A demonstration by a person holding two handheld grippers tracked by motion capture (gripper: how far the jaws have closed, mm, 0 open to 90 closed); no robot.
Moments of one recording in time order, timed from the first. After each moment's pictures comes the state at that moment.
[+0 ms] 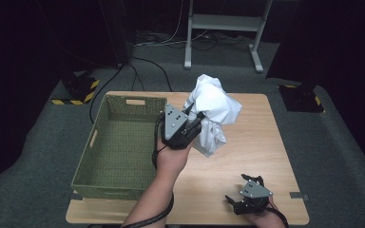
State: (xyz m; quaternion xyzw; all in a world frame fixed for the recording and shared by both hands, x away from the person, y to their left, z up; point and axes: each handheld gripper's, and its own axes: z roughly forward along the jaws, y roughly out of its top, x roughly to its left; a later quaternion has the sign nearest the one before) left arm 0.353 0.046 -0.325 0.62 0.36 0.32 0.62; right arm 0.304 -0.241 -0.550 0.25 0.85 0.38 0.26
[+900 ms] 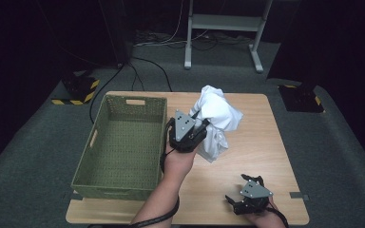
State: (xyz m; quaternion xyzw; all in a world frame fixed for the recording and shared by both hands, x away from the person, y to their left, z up) left arm 0.367 0.029 -0.359 0.64 0.38 0.30 0.60; right arm 0.304 -0.242 -0.550 0.25 0.85 0.38 0.26
